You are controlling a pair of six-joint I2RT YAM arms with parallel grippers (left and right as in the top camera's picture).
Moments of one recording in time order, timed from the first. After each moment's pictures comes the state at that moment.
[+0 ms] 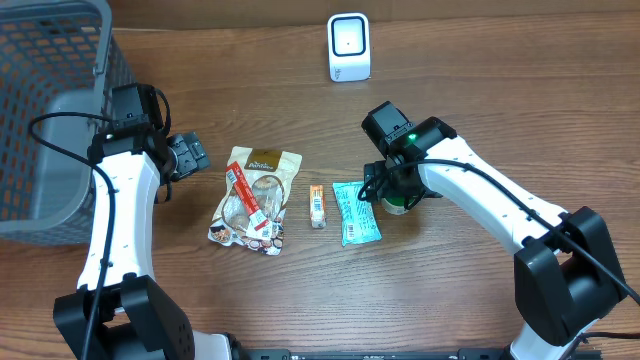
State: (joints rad) left arm 0.24 1.61 1.30 -0.93 -0.17 -0.28; right arm 0.58 1.86 1.42 -1.01 0.06 0.51
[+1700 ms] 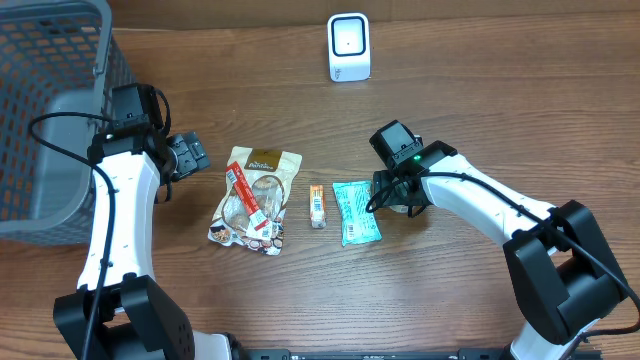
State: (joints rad) left arm 0.24 1.61 1.30 -0.93 -0.17 -0.28; right arm 0.56 1.86 1.20 -0.72 0.12 0.51
